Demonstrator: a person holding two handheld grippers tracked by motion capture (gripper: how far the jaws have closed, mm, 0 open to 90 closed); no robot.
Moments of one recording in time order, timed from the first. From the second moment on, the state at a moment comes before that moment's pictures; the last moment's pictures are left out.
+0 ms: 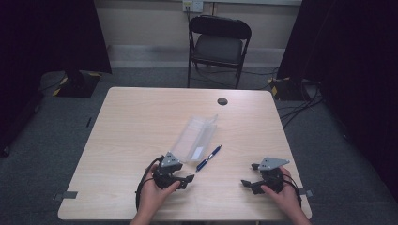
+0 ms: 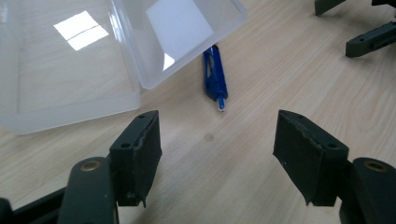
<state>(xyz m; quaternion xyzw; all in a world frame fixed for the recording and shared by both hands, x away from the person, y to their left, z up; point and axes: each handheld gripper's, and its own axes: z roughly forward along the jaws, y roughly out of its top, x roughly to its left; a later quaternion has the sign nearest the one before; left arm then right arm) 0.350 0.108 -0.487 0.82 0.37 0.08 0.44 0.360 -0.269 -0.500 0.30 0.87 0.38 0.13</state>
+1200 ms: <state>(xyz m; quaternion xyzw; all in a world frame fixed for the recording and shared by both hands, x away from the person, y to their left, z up) 0.361 0.058 -0.499 0.84 0.34 0.15 0.40 0.360 -0.269 -0.500 0.29 0.87 0.38 0.13</state>
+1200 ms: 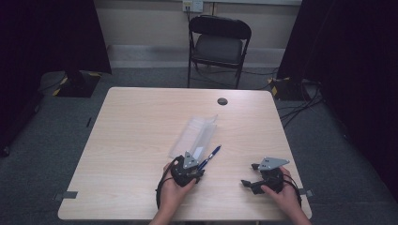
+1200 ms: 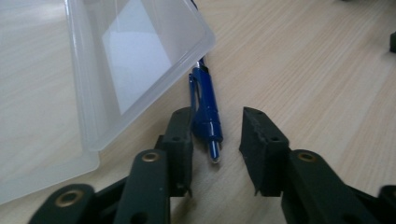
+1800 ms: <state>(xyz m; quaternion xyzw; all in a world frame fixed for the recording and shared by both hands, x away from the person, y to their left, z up) 0.358 0.069 -0.497 0.84 0.34 0.13 0.40 0.360 -0.269 -0.500 0.30 0.87 0.38 0.13</state>
